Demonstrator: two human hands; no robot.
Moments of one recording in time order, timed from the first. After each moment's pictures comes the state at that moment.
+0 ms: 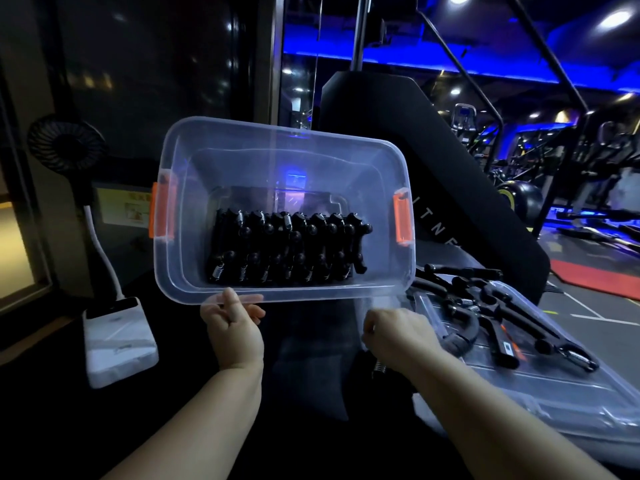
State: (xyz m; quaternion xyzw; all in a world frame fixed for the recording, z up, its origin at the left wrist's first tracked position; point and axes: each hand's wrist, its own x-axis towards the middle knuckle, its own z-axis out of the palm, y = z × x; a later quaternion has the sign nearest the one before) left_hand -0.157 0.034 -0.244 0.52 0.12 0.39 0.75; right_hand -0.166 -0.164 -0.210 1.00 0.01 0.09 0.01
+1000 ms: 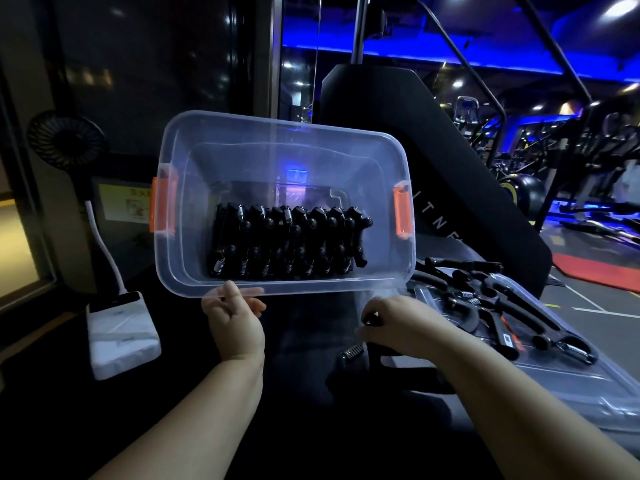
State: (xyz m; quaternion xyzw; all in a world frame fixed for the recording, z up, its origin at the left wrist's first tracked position) left_hand -0.154 0.036 -0.245 0.53 0.12 0.40 0.74; right_hand -0.179 -0.174 -0.187 0.99 0.13 0.05 -0.03
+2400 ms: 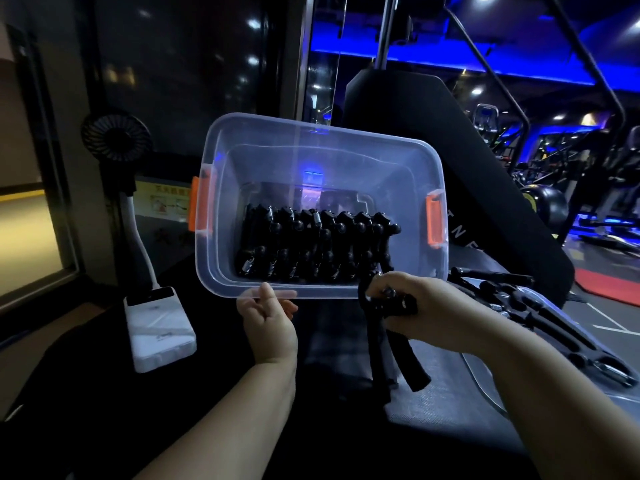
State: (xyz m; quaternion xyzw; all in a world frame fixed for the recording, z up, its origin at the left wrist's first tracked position) left_hand -0.159 0.039 -0.245 0.50 0.10 0.38 0.77; right_hand -0.206 -0.151 -0.141 0.96 0.22 0.06 -0.18
